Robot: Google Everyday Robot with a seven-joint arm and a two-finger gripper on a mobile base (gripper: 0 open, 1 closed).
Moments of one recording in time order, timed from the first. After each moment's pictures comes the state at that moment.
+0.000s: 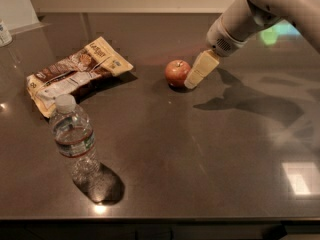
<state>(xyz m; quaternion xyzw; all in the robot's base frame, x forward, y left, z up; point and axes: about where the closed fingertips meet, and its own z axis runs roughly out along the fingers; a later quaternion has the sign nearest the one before) 0.651 -0.123 0.888 -0.52 0.80 0.07 0.28</state>
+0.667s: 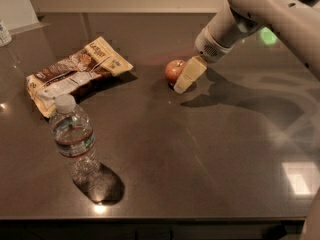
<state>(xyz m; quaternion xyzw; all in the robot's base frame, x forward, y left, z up) 0.659 -0.094 0.857 -0.53 0.81 0.11 0.25</state>
